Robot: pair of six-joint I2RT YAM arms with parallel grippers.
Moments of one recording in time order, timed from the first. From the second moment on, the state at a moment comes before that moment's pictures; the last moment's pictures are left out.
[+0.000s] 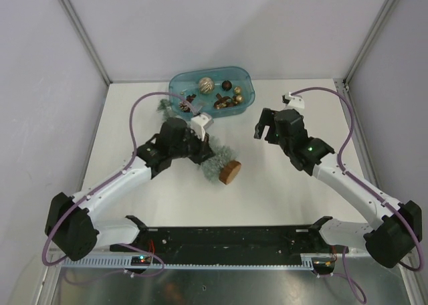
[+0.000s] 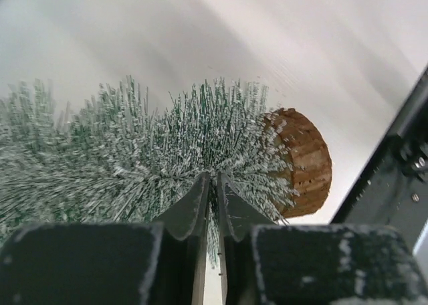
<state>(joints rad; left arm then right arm) -0.58 1.21 0.91 -0.25 0.34 -0.12 0.61 1.18 1.02 -0.35 0.39 0.56</state>
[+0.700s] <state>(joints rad) -0.42 1.22 0.84 -0.30 0.27 -0.11 0.60 1.18 1.02 -0.35 0.35 0.58</state>
